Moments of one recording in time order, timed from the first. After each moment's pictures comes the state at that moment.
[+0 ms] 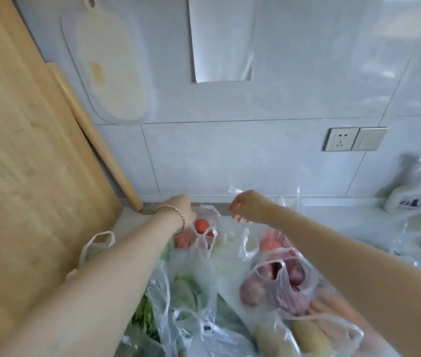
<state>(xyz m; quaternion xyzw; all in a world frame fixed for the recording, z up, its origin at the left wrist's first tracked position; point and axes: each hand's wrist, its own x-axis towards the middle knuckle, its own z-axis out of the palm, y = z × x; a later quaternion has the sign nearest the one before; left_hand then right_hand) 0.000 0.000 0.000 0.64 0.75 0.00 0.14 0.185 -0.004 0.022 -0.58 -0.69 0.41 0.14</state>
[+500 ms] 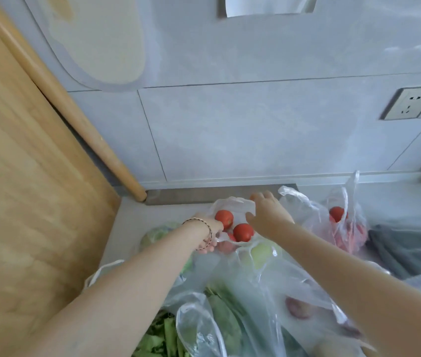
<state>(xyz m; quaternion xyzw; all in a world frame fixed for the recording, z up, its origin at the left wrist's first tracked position) -0.056 0.076 -0.088 0.37 0.76 0.03 0.53 0.092 0.084 -0.083 -0.69 -0.68 0.24 0.05</state>
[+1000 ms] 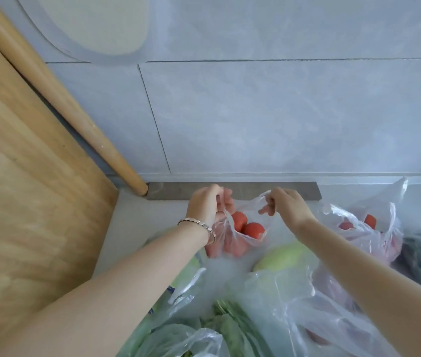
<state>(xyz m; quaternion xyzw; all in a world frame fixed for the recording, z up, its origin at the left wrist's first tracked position) -0.076 0.128 -0.084 0.23 0.59 0.46 0.62 0.078 0.133 -0.084 -0.68 -0.47 0.49 0.28</state>
